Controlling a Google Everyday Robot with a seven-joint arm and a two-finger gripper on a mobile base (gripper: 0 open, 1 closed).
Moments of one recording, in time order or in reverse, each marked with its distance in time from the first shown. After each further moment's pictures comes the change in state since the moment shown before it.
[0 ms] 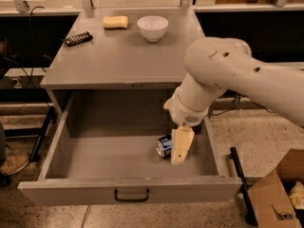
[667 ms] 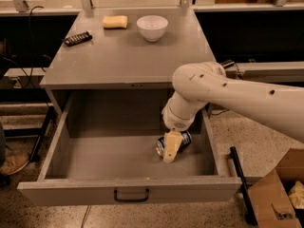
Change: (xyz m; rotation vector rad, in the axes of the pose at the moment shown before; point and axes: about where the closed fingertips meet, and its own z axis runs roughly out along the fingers) arm 0.020 -0.046 0.091 0.021 0.024 0.059
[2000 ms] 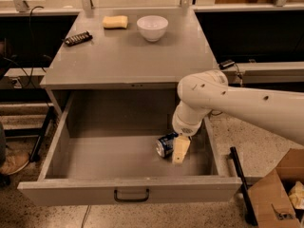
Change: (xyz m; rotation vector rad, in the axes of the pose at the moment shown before) arm 0.052 -0.008 0.029 0.002 0.092 0.090
